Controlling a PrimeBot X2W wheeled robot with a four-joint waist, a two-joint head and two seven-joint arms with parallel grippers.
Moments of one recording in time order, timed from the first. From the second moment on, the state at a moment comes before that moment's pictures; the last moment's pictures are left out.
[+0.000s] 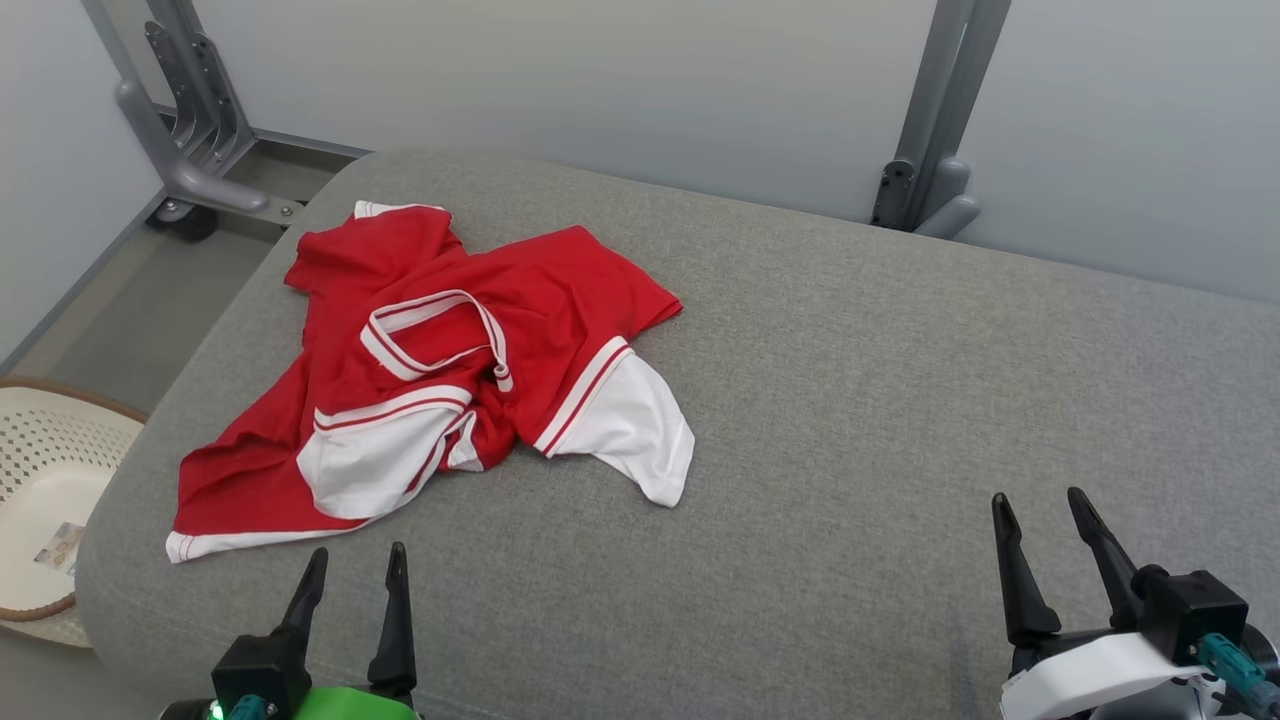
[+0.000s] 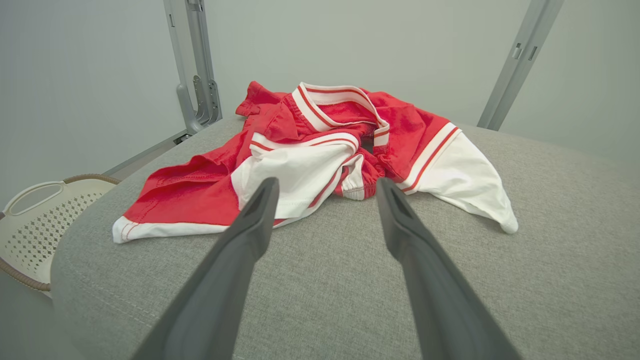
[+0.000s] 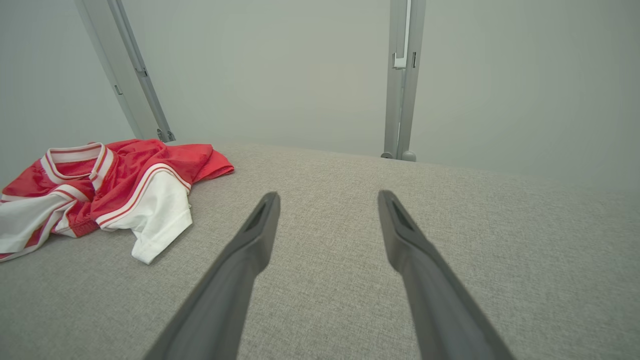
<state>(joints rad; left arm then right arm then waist) 0.04 0.05 -0.06 0.28 -0.18 -0.07 -0.26 0.08 -0.09 -0.02 0.14 0.18 0.13 -0.26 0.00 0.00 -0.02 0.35</state>
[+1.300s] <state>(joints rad) -0.82 0.06 -0.13 0.90 -0.31 -0.08 0.17 -0.18 -0.17 0.04 0.13 0.19 0.13 -0.26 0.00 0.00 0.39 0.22</state>
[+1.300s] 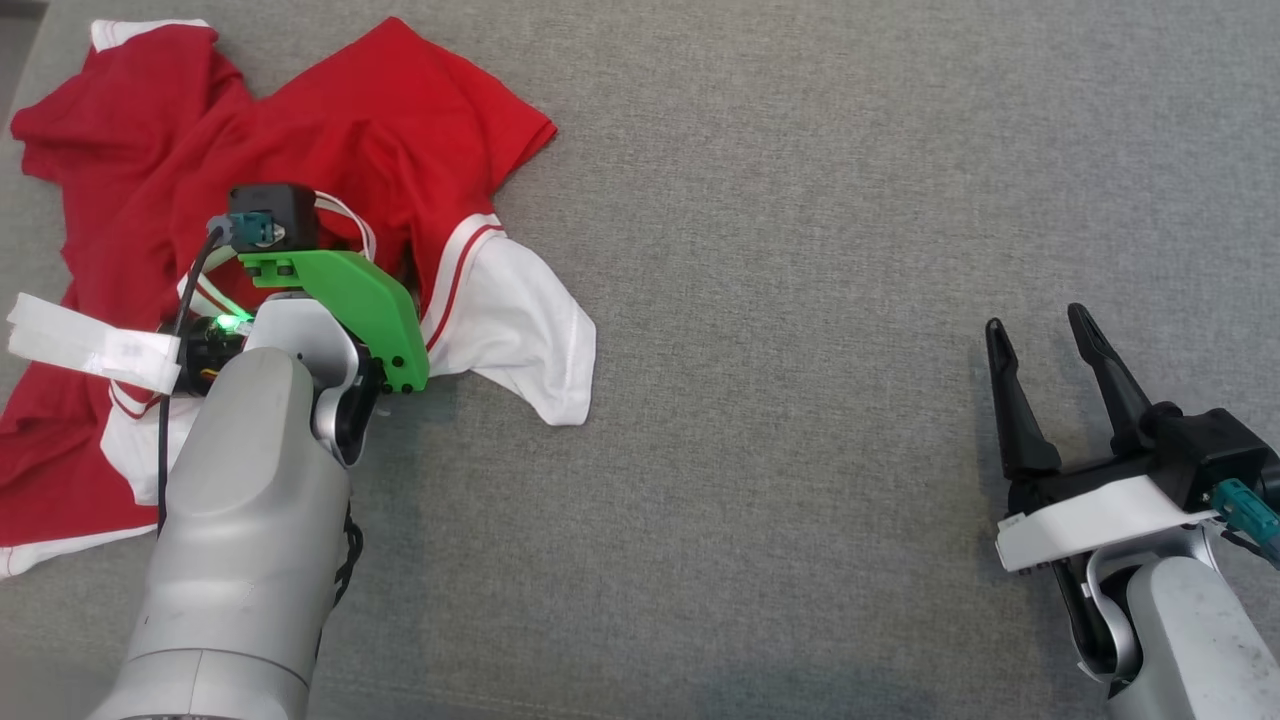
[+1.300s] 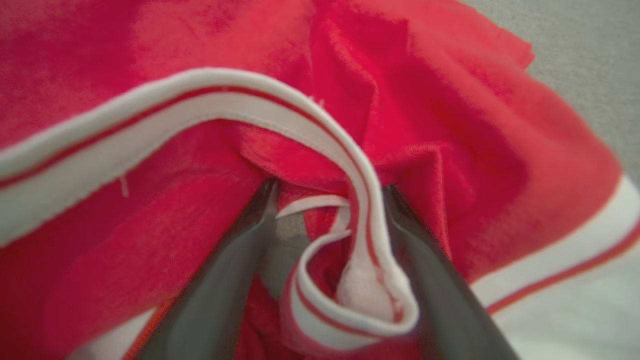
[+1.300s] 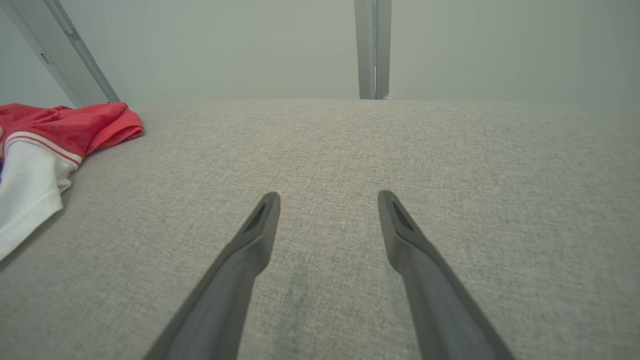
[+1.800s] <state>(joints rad) -0.85 0.07 -0.17 0.85 -0.32 -0.11 -0.04 -0.11 -0.13 0.03 0.16 0.21 0.13 -0.26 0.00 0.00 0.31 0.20</state>
